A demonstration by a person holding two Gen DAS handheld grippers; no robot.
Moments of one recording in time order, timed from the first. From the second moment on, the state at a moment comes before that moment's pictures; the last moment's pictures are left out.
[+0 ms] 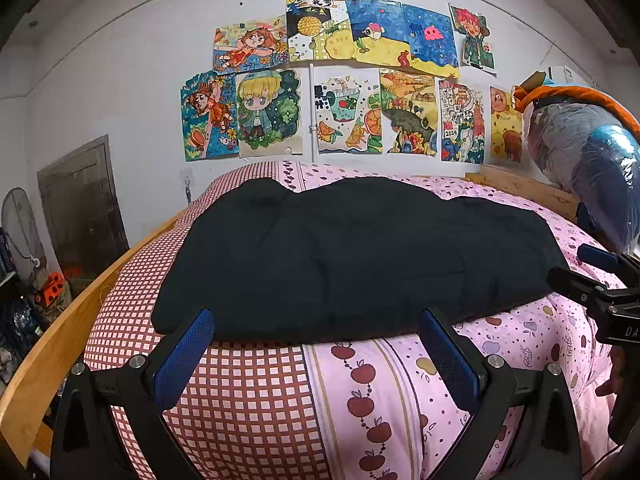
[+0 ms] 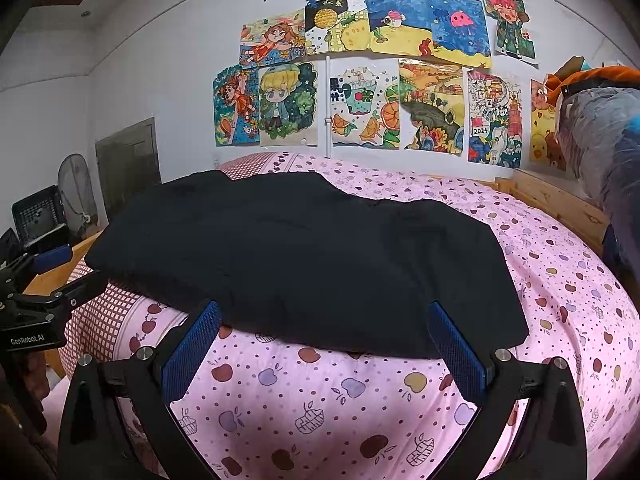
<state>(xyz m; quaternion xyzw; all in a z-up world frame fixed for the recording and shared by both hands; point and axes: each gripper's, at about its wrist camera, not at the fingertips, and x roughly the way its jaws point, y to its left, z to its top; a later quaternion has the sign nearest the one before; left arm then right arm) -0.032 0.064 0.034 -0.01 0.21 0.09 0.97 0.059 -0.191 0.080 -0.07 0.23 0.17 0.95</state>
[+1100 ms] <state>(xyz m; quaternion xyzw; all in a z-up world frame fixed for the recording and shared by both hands) -0.034 0.064 0.022 -0.02 0.22 0.08 0.97 0.061 -0.190 0.076 -0.07 0.24 0.17 0.95</state>
